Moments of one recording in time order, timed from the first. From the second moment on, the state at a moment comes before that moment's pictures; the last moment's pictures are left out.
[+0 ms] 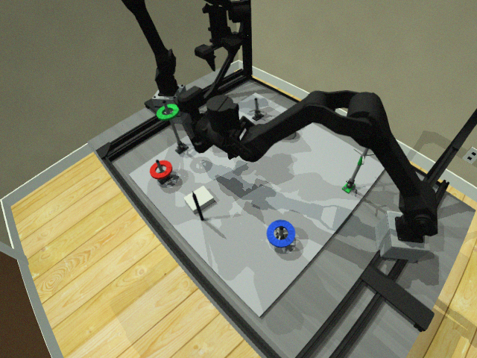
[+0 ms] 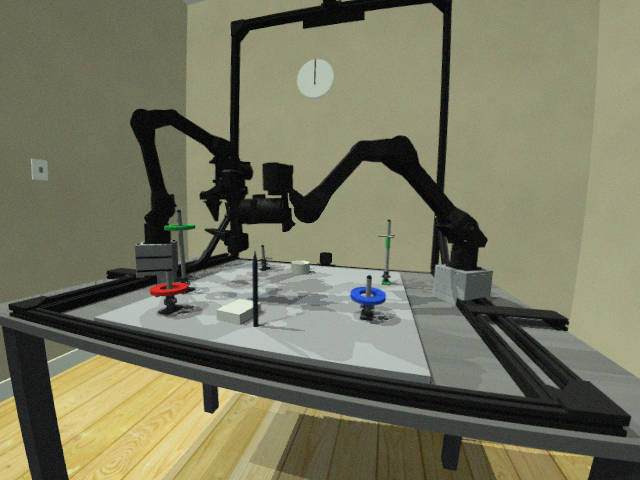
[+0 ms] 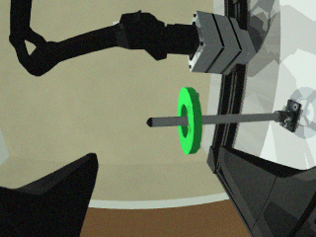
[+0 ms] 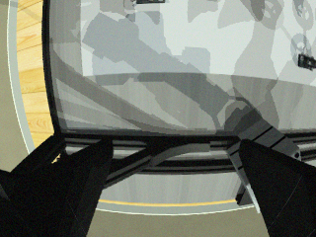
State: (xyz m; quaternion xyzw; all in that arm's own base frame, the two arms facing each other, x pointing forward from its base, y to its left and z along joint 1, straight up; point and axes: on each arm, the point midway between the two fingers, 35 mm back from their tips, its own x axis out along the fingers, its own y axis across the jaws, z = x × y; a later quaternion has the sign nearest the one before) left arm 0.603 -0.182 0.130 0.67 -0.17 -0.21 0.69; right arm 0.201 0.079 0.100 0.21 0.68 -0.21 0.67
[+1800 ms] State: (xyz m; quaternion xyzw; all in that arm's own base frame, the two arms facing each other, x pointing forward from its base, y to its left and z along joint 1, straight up) left arm 0.650 -0.213 0.096 0.67 -0.19 -0.20 0.69; right arm 0.201 0.079 0.100 0.21 0.68 -0.21 0.67
